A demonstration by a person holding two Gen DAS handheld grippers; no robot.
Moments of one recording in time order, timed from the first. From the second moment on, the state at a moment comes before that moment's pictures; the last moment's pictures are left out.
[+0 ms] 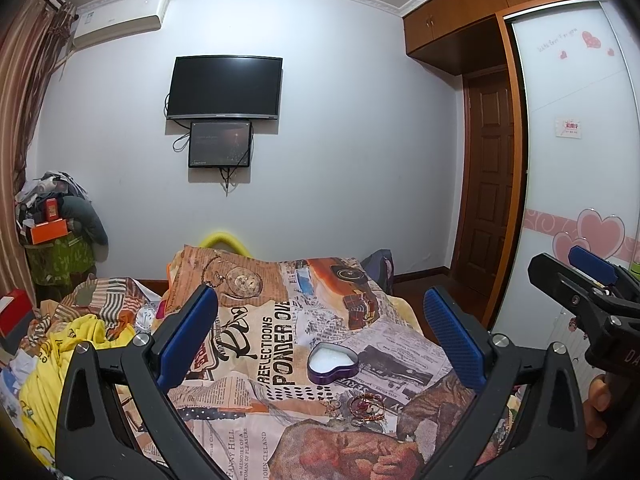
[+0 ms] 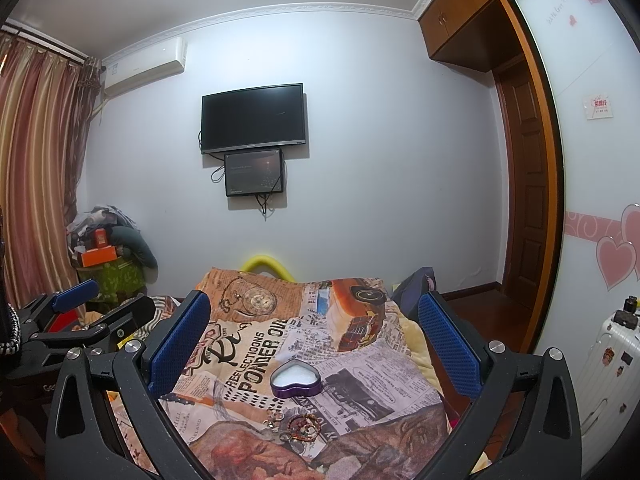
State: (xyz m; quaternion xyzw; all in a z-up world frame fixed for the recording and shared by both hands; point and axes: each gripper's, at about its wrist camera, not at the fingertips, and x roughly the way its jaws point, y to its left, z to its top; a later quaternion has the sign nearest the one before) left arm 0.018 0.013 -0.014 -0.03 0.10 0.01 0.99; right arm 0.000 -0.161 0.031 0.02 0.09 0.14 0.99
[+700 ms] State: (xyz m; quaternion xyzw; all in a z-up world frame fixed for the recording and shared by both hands) left arm 0.073 0.033 -0.047 -0.03 0.17 0.03 0.98; right arm 0.034 -0.155 0.015 0.01 0.15 0.13 0.98
